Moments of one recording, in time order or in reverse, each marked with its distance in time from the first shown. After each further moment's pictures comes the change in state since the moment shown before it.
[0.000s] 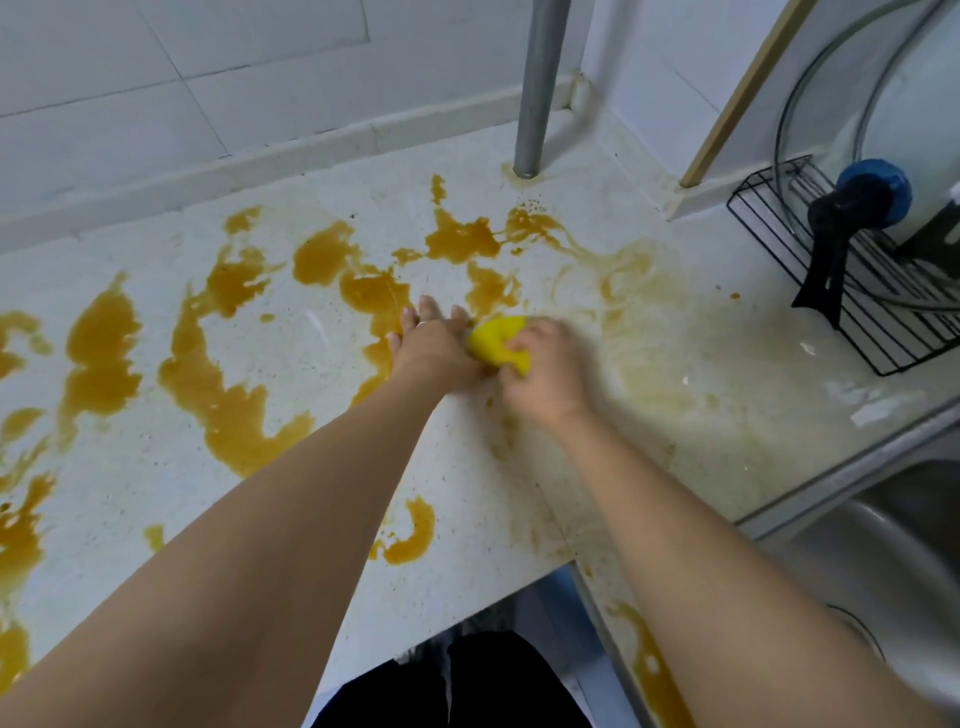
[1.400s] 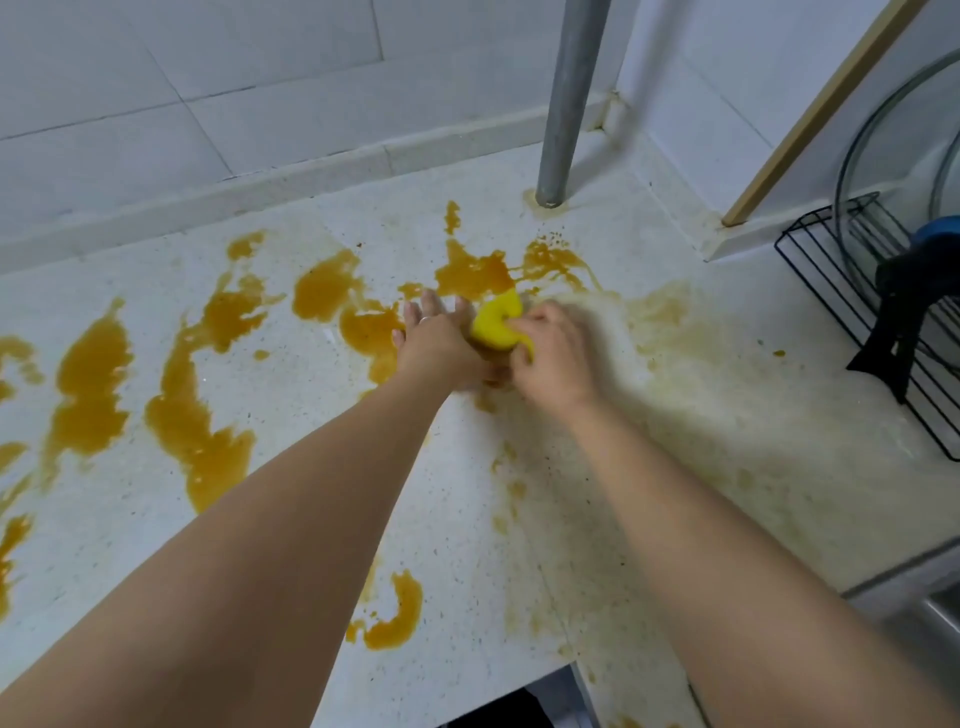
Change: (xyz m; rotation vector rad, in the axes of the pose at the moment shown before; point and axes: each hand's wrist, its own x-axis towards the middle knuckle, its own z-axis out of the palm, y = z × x) left_hand 0.055 0.015 -0.023 -0.011 0.031 -0.086; right_hand 0.079 0.013 0.006 -0.058 -0.067 -0.147
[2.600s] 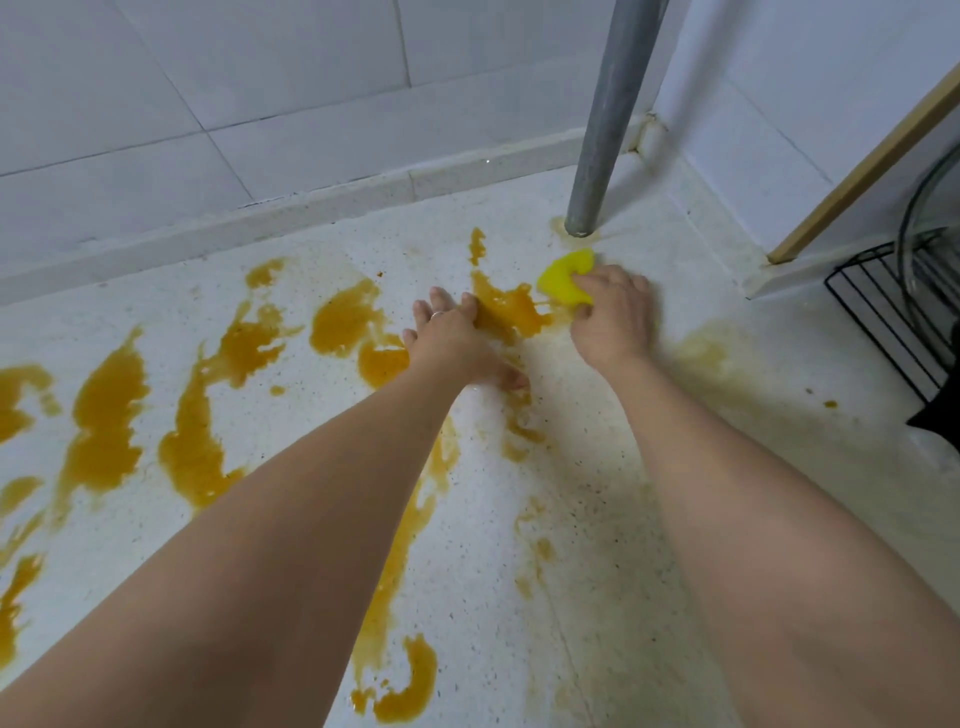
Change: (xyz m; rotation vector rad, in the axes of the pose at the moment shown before) left_hand 0.037 0.001 -0.028 -0.004 -0.017 -0.039; right_hand 0.081 0.024 -0.018 -0.081 0.088 0.188
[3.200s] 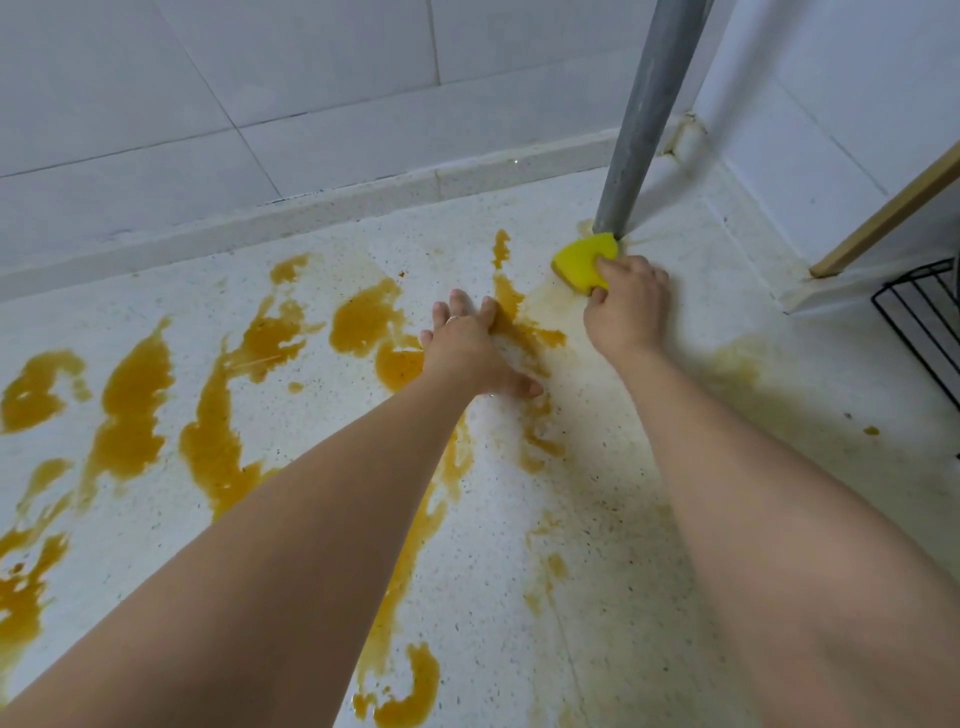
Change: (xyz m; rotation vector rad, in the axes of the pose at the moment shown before) left_hand 0.005 -0.007 0.003 0.031 0.027 0.033; right_hand 0.021 -0.007 0.005 -0.029 0.041 -0.034
